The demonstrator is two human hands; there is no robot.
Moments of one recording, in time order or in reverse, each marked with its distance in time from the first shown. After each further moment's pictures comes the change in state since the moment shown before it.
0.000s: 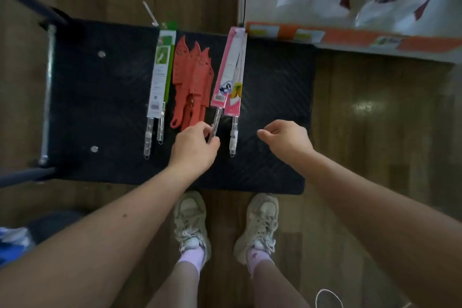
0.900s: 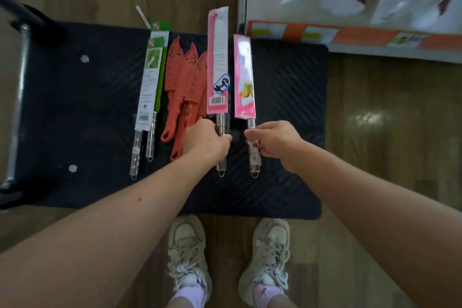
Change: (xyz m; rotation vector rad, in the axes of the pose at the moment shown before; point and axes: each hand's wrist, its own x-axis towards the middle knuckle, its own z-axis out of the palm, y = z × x) left_hand 0.063 0.009 0.036 -0.022 0.047 -0.050; right_hand 0.060 -0.005 0.031 0.410 -0.089 0.087
